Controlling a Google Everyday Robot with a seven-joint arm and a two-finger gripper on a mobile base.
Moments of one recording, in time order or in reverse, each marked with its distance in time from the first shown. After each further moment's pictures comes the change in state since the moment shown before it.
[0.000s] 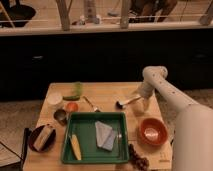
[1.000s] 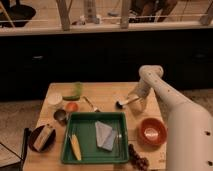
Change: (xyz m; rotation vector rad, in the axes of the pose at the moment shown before) arm -0.012 -0.009 0.010 -0.031 -0.044 -0.083
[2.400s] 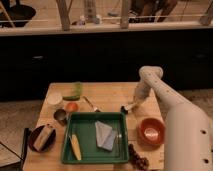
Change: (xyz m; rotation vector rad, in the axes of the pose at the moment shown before) arm -0.001 0.007 0.009 -0.023 -0.032 -0.001
